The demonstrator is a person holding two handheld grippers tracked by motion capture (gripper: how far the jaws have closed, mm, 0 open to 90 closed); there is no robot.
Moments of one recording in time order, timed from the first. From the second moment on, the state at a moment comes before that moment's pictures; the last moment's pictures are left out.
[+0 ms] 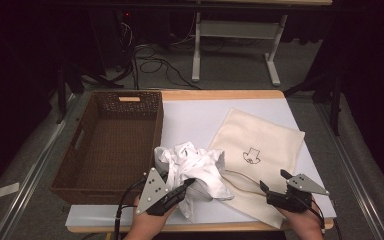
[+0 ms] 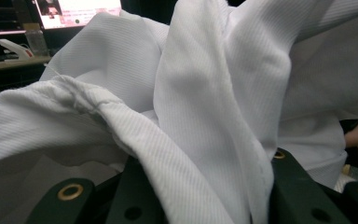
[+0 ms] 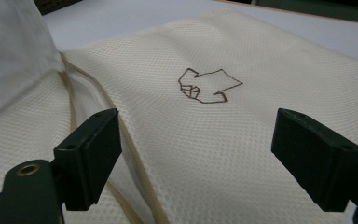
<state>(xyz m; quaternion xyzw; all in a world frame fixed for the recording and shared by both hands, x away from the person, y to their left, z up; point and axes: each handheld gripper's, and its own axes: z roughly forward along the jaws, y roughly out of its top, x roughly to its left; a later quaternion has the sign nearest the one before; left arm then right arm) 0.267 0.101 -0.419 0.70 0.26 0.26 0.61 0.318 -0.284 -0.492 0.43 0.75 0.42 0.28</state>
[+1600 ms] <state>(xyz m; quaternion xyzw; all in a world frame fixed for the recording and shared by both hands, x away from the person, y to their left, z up) 0.282 0.093 -0.442 0.72 0.31 0.22 0.58 0.355 -0.240 -0.504 0.36 0.84 0.36 0.19</state>
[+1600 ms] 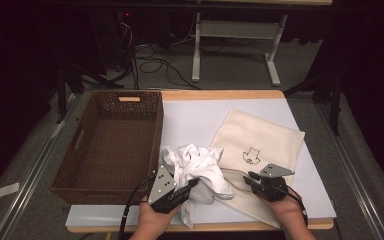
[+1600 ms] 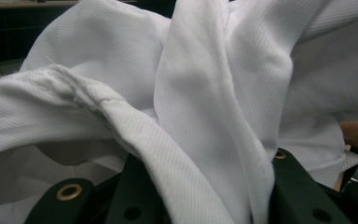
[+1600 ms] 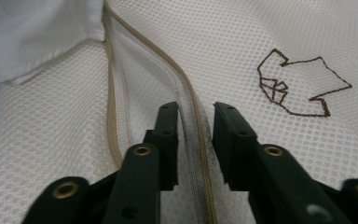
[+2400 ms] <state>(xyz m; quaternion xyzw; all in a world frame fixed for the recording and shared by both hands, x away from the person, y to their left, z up) 0.282 0.077 -0.439 0.72 0.30 0.23 0.58 0.355 -0.230 -0.468 0.35 0.79 0.47 0.20</state>
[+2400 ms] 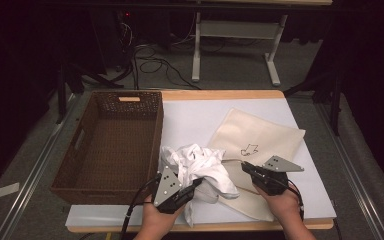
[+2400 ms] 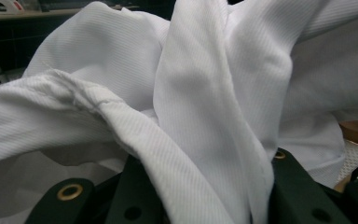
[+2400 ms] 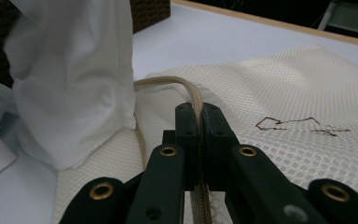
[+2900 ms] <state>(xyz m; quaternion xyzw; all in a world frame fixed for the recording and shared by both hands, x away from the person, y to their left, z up) 0.294 0.020 -0.470 0.77 0.29 0.19 0.54 0.352 -0.247 -0.449 0.36 0.75 0.52 0.20</state>
